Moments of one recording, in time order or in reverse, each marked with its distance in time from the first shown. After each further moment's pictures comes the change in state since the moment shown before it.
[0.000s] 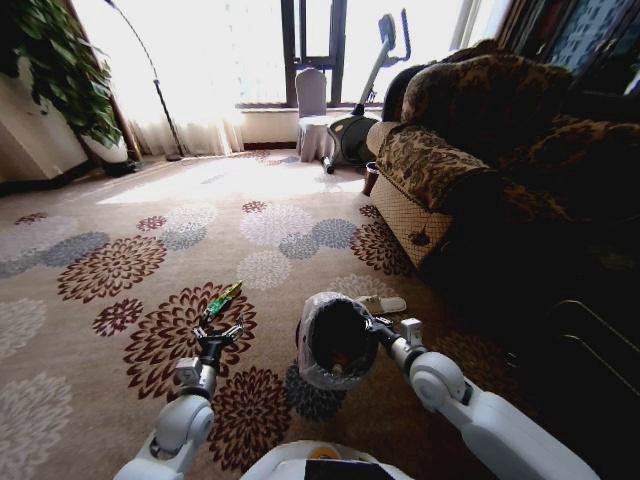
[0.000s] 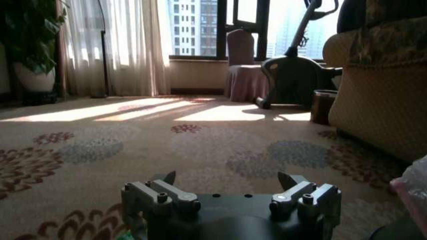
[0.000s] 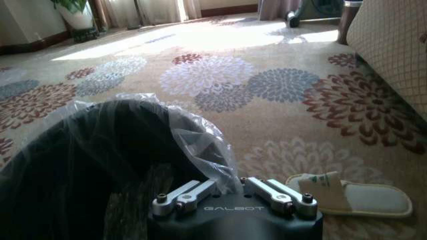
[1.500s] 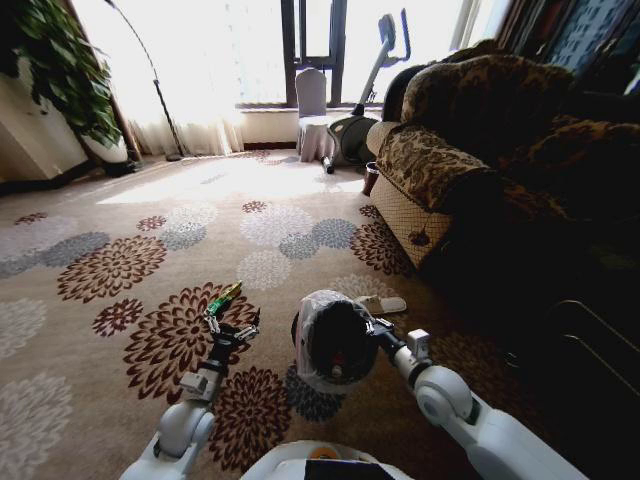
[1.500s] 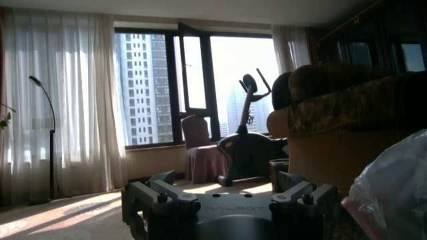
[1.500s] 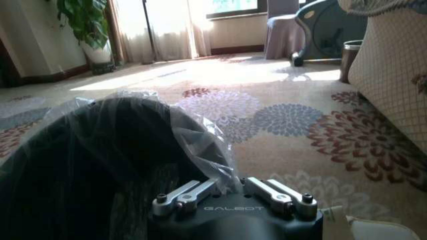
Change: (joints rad) left arm -0.024 -0.026 0.008 0.089 0.194 -0.403 0.169; right arm -0.131 0.004 0.096 0.040 -0.157 0.126 -0.107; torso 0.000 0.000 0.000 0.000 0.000
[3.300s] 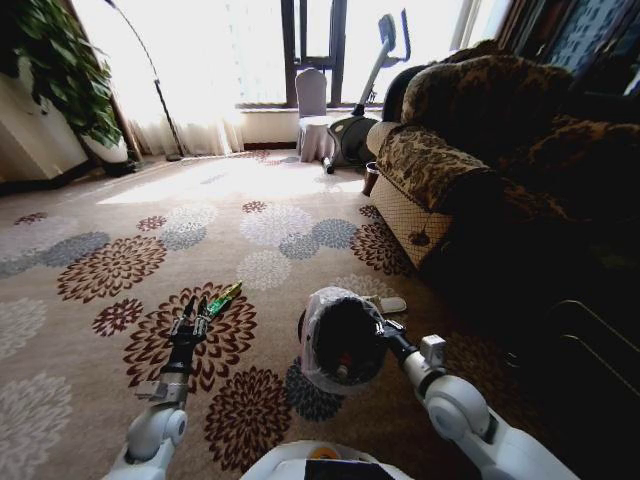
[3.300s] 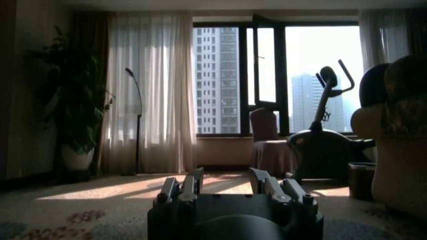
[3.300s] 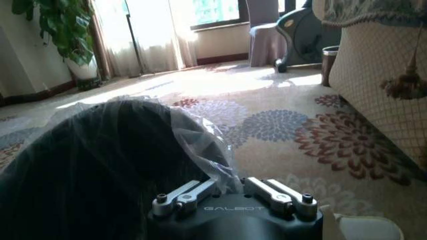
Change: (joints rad) left arm 0.025 -0.052 -0.203 0.053 -0.156 0.001 -0.028; right arm -0.122 0.037 0.109 0.097 0.007 -0.001 0.040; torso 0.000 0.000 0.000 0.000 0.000
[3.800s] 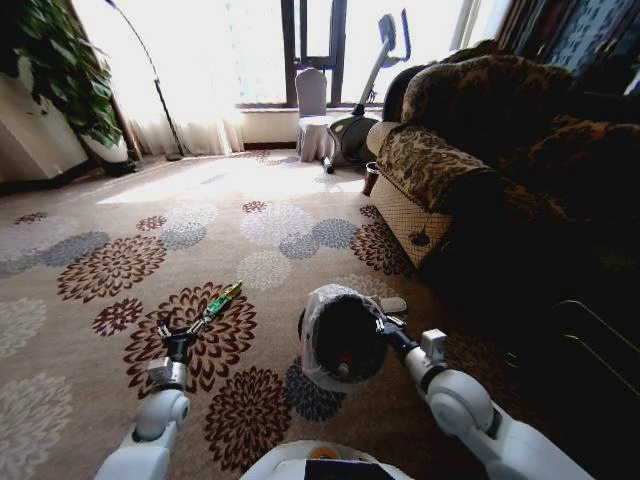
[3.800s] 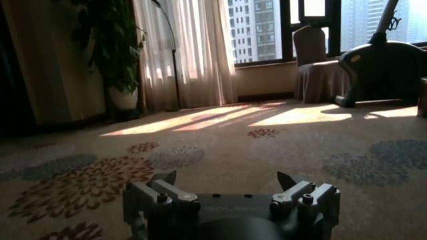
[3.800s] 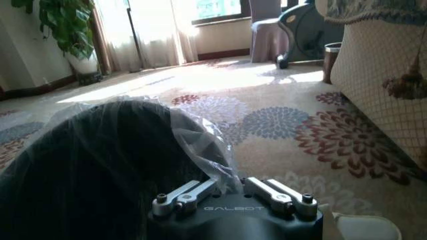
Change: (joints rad) left arm -0.201 0.077 0.026 0.231 -0.005 0.305 -0.129; right arm 0.037 -0.045 -0.016 0.001 0.051 -0.009 0.021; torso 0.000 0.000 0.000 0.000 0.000
